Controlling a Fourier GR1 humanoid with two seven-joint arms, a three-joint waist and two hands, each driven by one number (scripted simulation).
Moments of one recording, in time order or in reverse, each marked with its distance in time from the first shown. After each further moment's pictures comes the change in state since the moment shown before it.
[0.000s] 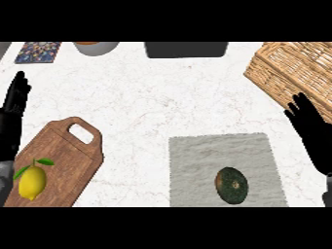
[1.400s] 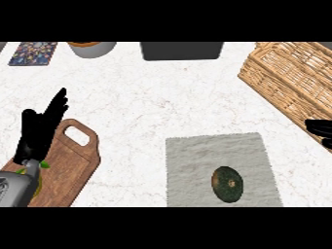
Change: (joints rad) left arm -0.031 -0.074 -0.089 0.082 0.063 -0.112 0.272; right arm 0.061 -0.266 -0.137 -0.385 0.489 0.656 -0.666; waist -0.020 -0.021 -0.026
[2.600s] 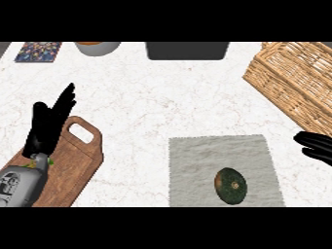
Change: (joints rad) left arm -0.036 -0.085 0.052 -0.012 -0.097 -0.050 0.061; right arm 0.098 -0.073 0.078 0.066 0.227 -0.077 -0.102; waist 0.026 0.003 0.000
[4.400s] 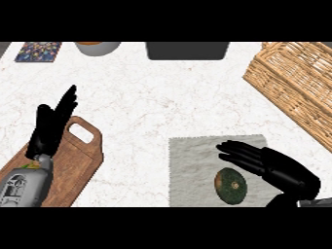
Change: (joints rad) left arm 0.018 -0.134 0.143 -0.005 -0.165 -0.119 0.000; right arm -0.114 0.398 0.237 0.208 0.432 -0.046 -0.001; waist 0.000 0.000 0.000
